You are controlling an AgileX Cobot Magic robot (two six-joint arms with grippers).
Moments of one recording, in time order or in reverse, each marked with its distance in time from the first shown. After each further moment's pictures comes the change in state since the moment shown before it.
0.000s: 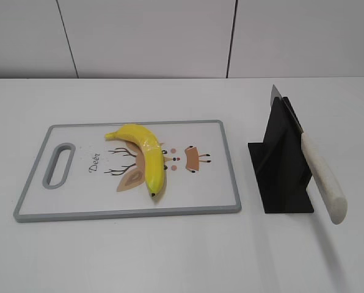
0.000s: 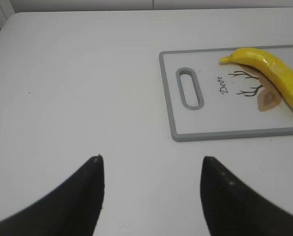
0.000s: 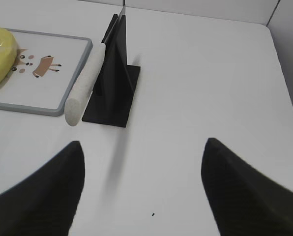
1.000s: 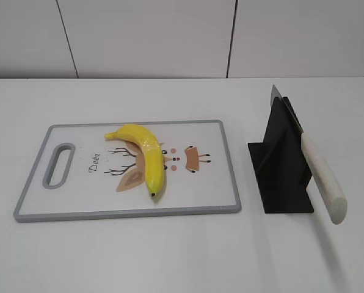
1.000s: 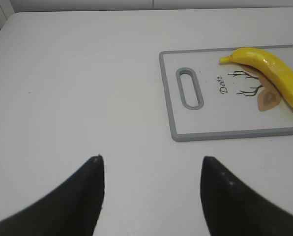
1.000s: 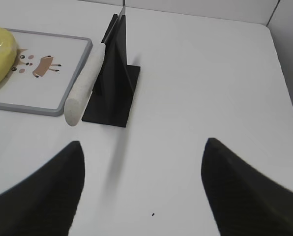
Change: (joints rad) left arm 0.000 0.000 0.000 0.000 0.000 0.000; right arm 0.000 0.000 0.000 -0.001 0.000 0.000
